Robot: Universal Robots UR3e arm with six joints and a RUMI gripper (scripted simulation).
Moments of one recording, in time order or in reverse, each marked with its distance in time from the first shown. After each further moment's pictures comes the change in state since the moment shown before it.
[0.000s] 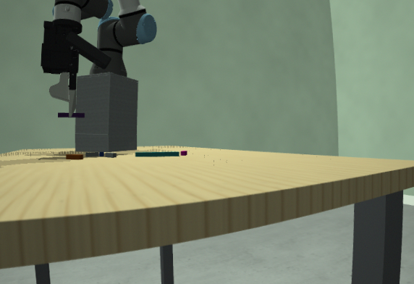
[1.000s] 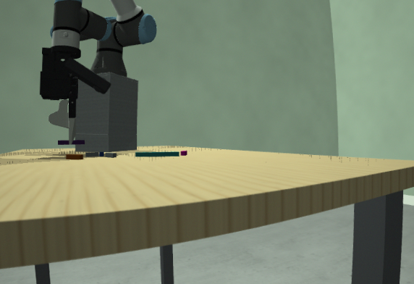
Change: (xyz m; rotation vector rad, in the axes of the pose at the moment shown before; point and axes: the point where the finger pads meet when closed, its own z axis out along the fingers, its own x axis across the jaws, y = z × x) arm 0.001 0.000 0.064 0.000 -0.001 0.000
